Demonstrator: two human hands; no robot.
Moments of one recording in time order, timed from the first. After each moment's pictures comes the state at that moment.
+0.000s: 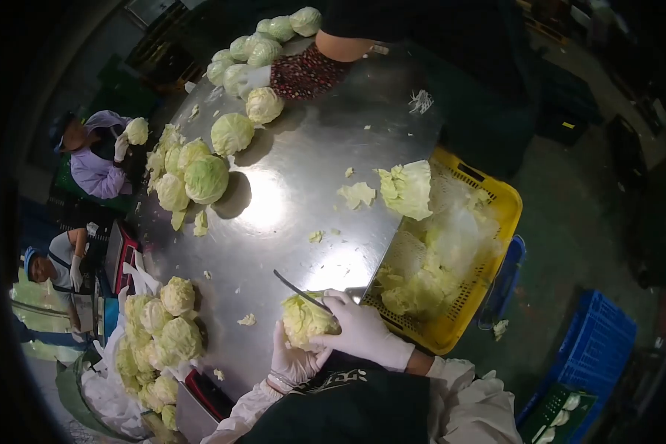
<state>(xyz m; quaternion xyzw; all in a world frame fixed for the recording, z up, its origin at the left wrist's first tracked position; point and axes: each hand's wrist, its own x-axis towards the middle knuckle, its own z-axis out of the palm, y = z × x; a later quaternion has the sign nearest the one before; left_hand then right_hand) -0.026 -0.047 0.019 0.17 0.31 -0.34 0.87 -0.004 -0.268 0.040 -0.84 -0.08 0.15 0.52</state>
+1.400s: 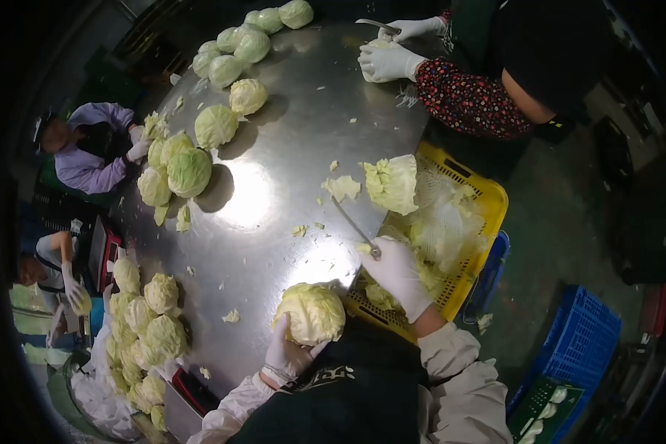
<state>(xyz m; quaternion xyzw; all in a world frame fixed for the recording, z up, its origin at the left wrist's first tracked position) -0.023 -0.080 0.031 0.40 0.35 -0.32 0.79 0.049 -0.347 -0.012 -0.86 0.13 0.06 0.49</state>
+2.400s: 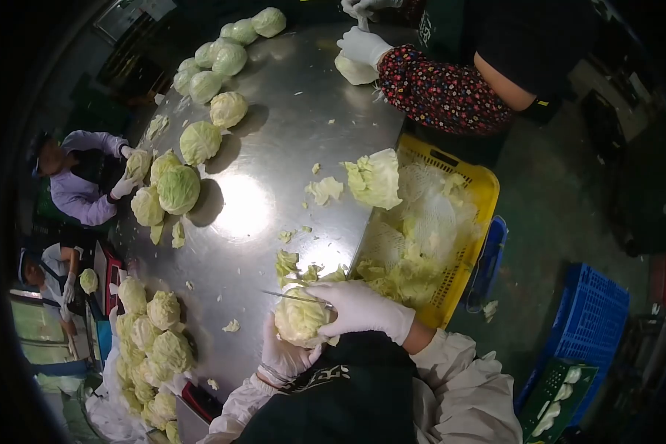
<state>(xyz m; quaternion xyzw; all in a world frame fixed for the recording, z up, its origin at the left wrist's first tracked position) -0.006 -0.062 0.012 0.21 0.33 -0.43 0.81 0.020 -0.317 0.025 -0.82 -0.20 0.15 0.52</state>
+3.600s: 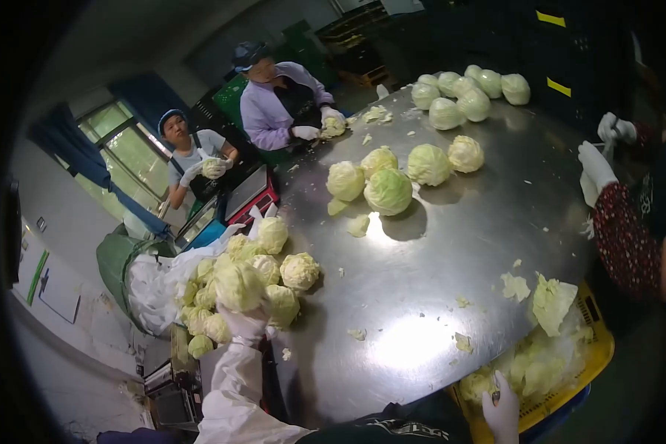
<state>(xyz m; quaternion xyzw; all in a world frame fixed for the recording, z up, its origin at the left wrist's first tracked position) -0.005 0.239 0.137 0.28 0.15 0.27 0.91 -0.034 -0.342 -0.020 -0.84 0.04 0.11 0.53</state>
